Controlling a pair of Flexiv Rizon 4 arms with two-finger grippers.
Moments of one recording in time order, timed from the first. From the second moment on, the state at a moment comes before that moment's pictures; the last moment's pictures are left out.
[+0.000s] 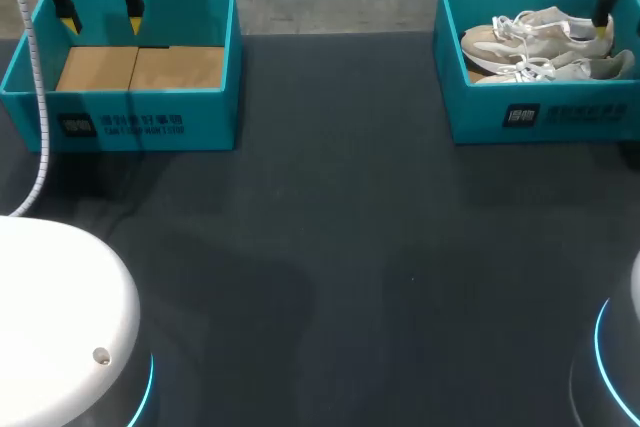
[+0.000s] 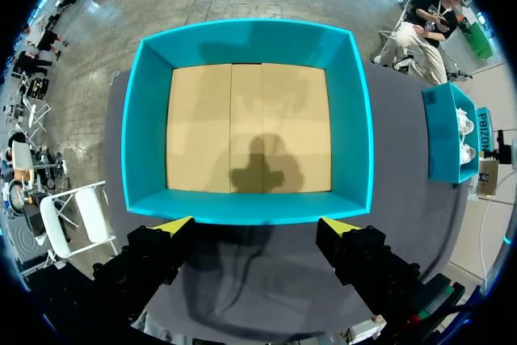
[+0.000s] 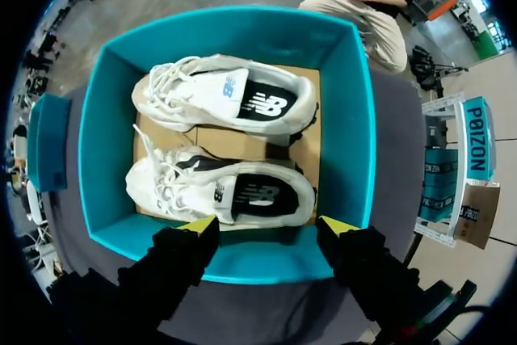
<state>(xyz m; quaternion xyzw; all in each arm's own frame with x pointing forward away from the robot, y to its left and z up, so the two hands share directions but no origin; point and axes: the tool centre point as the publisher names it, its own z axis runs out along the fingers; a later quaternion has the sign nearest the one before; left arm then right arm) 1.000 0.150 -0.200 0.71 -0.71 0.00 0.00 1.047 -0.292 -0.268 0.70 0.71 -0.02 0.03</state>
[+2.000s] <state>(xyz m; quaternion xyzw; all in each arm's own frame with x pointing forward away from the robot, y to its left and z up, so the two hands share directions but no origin) 1.000 0.150 -0.200 0.71 -0.71 0.00 0.00 1.049 -0.333 -0.343 0.71 0.71 -0.05 0.01</state>
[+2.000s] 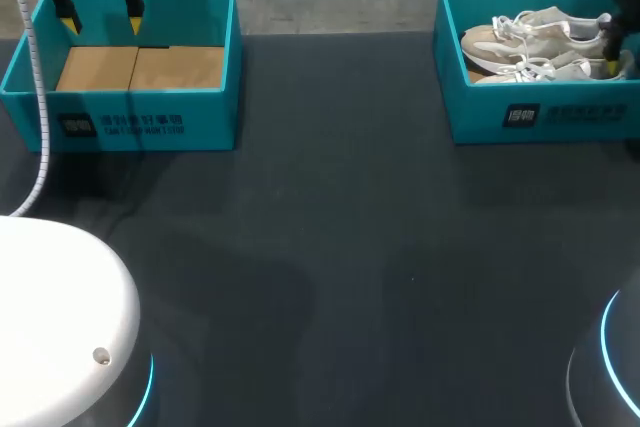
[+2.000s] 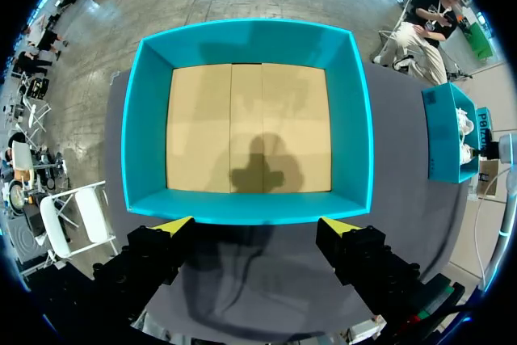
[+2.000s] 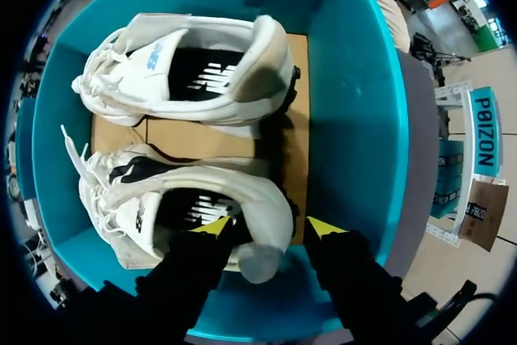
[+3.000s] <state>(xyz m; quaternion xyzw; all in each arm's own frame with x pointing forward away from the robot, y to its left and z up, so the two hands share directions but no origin) 1.000 0.150 -0.200 0.71 -0.71 0.00 0.00 1.045 -0.335 -0.370 0.72 0.70 -0.04 -0.02</state>
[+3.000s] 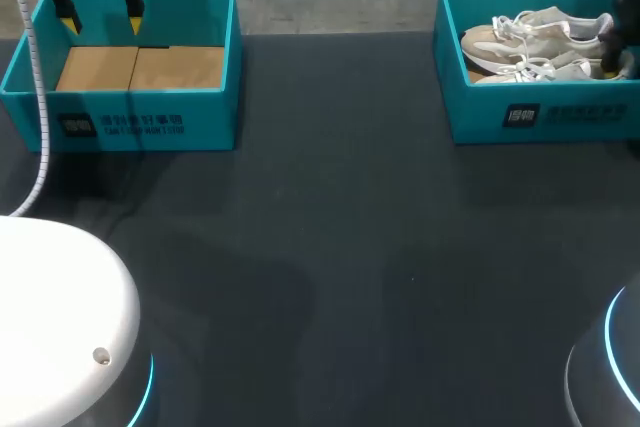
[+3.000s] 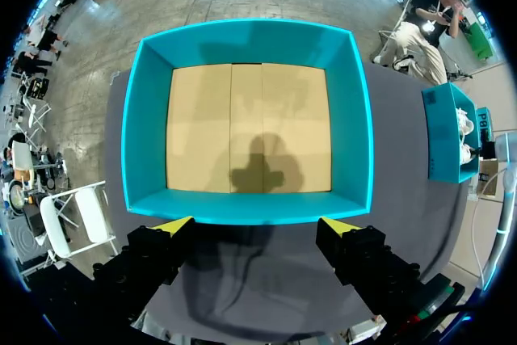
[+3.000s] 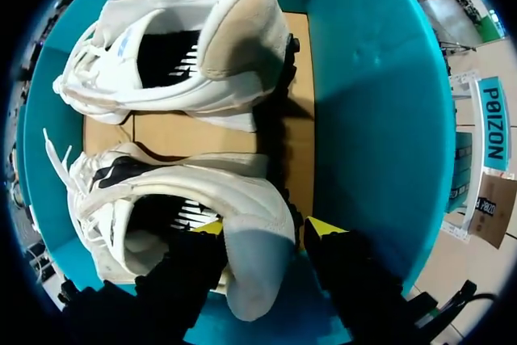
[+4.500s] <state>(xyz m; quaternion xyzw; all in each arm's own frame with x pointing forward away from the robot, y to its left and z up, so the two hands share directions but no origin) 1.000 0.150 -0.200 0.71 -0.71 0.00 0.00 1.044 -0.333 -0.376 0.74 0.67 -0.04 -0.02</state>
